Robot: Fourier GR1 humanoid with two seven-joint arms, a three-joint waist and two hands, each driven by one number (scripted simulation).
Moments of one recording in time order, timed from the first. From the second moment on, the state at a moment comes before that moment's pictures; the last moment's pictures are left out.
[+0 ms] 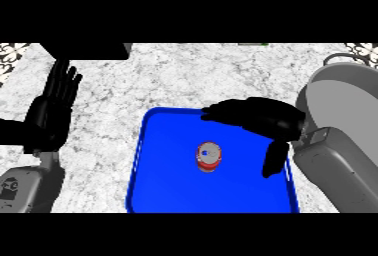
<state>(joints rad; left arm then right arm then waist) -0.25 0.27 0.01 -1.56 0.22 0.18 0.04 -0.60 -0.45 0.47 -1.50 0.45 0.62 -0.17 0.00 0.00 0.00</state>
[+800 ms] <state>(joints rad) -0.27 0.23 0.05 -1.54 0.17 0.15 0.04 -0.48 -0.29 0.45 -1.50 0.71 0.58 -0.25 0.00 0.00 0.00</state>
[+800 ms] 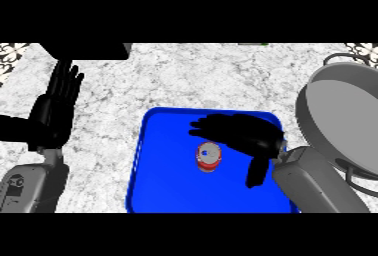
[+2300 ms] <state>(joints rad) -0.28 0.21 0.11 -1.54 0.14 0.09 0.06 -0.49 -0.02 0.52 -1.19 1.06 0.32 -0.47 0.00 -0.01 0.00</state>
